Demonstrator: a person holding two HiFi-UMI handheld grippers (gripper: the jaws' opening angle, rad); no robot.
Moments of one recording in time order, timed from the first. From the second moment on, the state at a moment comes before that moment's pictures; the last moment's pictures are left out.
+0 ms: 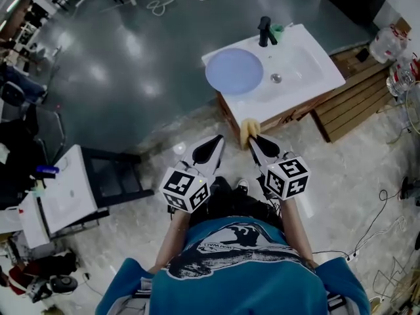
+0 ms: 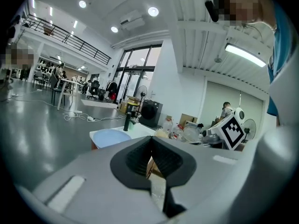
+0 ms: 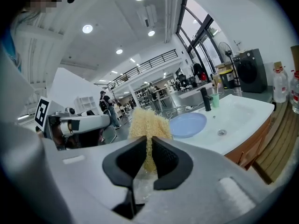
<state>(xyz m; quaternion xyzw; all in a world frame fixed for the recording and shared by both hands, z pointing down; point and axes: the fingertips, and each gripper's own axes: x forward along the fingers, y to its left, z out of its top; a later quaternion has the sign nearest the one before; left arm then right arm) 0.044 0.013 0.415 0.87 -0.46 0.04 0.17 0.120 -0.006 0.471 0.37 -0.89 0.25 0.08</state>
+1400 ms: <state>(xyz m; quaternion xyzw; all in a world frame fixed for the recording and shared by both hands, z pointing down) -0.067 -0.226 0.527 0.82 -0.47 0.09 0.31 0.060 -0.215 0.513 0.38 -0.87 0.27 0.16</state>
